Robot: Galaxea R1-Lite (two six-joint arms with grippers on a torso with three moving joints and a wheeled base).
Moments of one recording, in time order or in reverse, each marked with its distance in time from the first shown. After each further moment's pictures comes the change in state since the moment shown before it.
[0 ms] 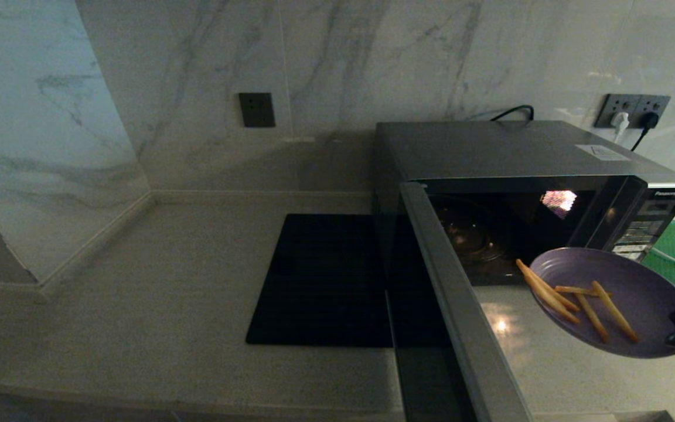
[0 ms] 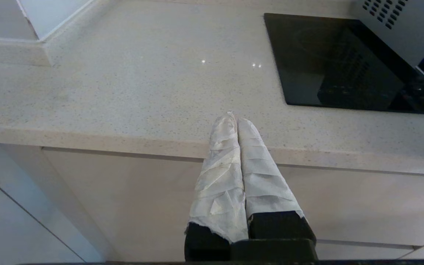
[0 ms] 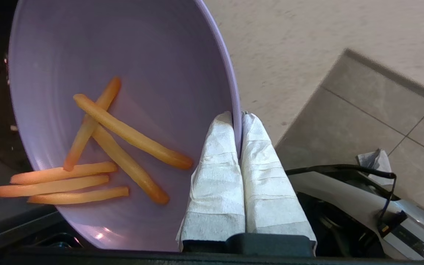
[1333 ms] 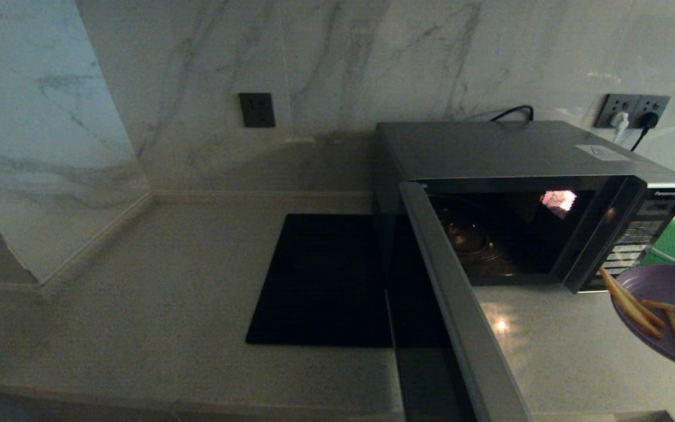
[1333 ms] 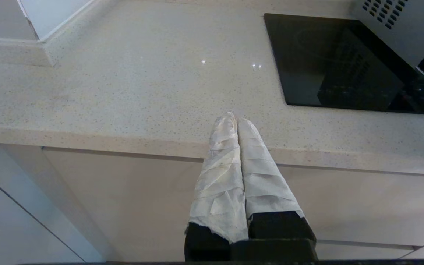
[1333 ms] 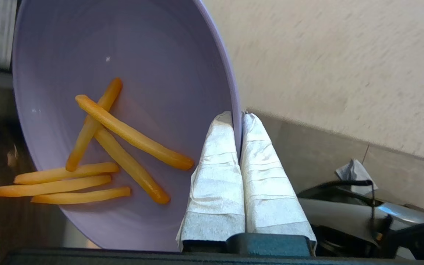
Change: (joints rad) left arm 0.000 0.000 0.000 0.000 0.000 0.000; right arm -0.294 -0.087 0.010 0.079 -0.059 -0.035
